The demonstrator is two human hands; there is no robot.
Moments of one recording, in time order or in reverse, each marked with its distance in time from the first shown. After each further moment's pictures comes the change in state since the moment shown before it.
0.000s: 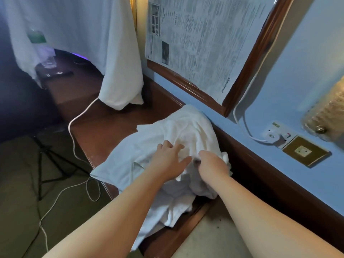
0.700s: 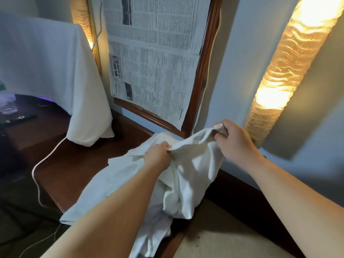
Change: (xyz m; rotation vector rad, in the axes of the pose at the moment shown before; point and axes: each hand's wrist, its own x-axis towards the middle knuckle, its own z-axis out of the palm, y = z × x) left_hand 0.056 0.105 -0.049 -0.134 0.113 0.015; right_hand -0.084 0.076 -0.203 0.542 0.570 -0.136
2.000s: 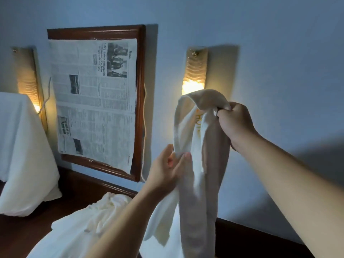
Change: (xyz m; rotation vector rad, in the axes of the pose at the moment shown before) left_hand -0.168 0.226 -0.084 -0.813 -0.021 0.643; right_hand -0.055 -0.105 -0.241 0.241 0.556 0.177
